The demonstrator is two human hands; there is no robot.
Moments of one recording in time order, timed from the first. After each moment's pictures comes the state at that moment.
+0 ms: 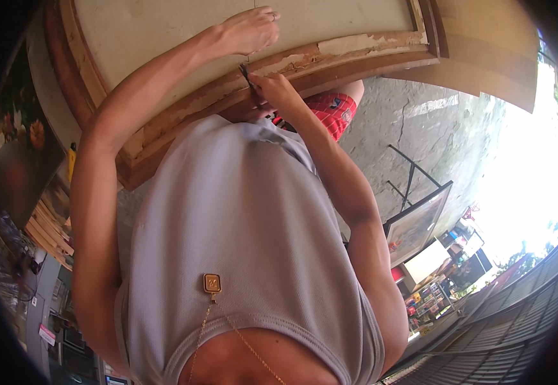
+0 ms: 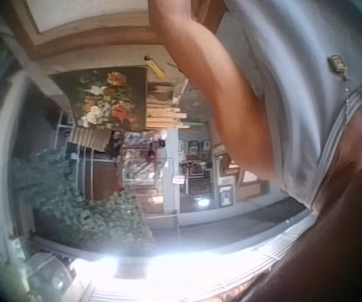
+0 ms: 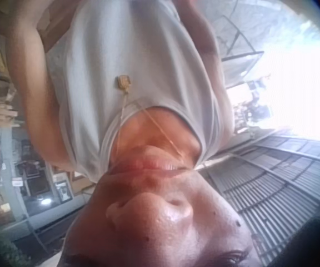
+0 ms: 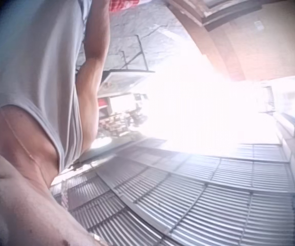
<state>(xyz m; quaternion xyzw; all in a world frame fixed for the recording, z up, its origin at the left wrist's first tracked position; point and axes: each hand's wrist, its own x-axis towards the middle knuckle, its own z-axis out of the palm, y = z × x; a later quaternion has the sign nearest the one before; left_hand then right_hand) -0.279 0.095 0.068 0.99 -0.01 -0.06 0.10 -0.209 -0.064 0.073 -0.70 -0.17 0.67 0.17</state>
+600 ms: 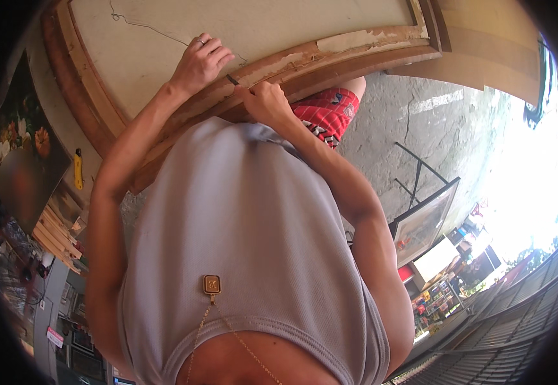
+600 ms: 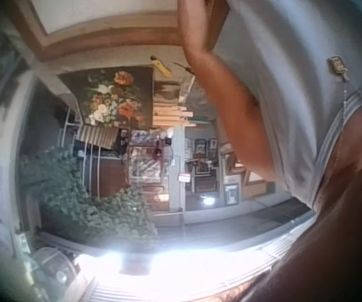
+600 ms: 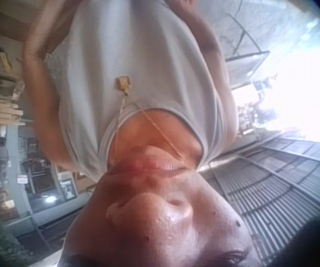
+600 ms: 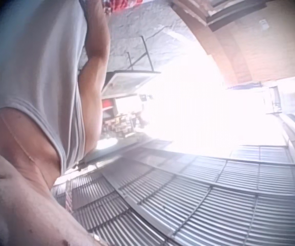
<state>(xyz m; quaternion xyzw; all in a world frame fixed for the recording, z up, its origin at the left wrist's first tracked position) -0.376 0.062 0.025 0.94 0.18 0.25 0.15 -0.237 -0.080 0.062 -0.78 -0.38 0.48 0.12</state>
